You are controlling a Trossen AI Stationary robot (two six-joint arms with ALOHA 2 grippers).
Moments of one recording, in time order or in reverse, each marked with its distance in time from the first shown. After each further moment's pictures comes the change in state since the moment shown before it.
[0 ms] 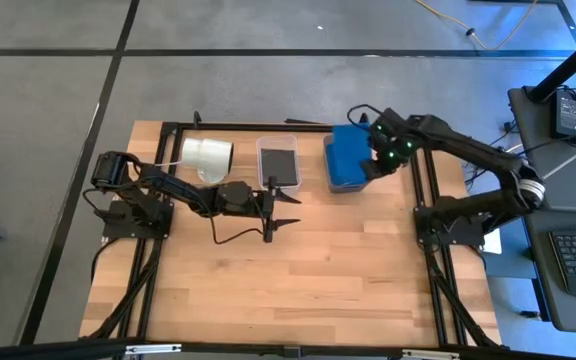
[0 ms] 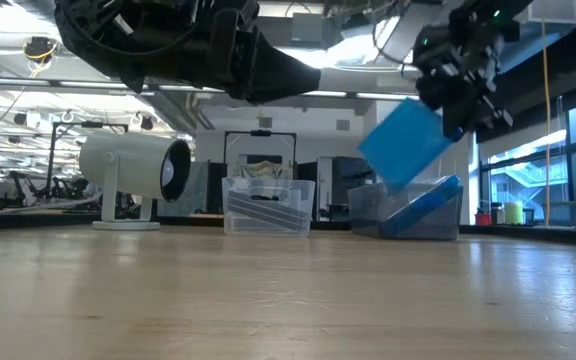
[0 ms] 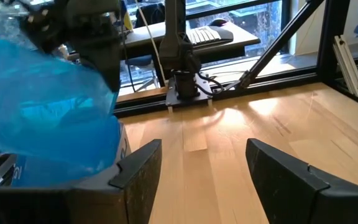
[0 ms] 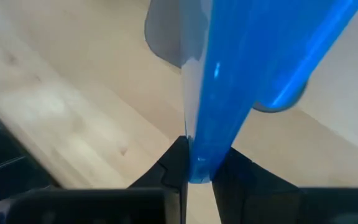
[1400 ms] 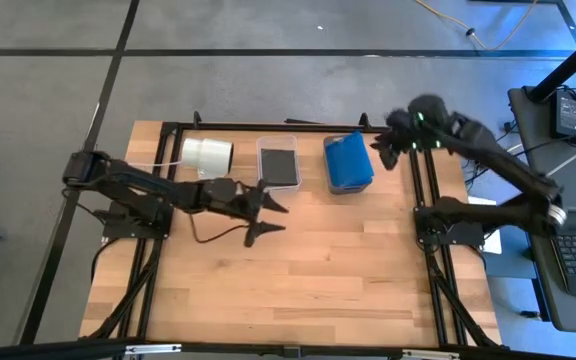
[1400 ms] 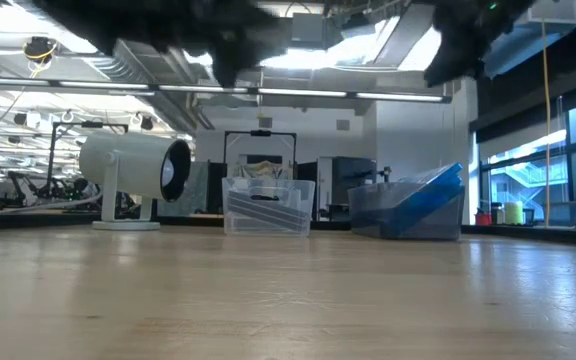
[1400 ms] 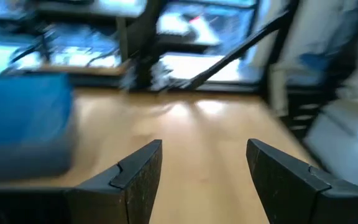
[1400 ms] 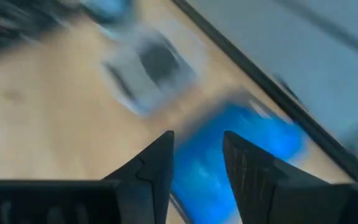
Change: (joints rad) left arm -0.028 -0.239 -0.014 -0.309 0.113 -0.284; right arm -0.032 -0.253 0.061 0.218 0.225 -0.404
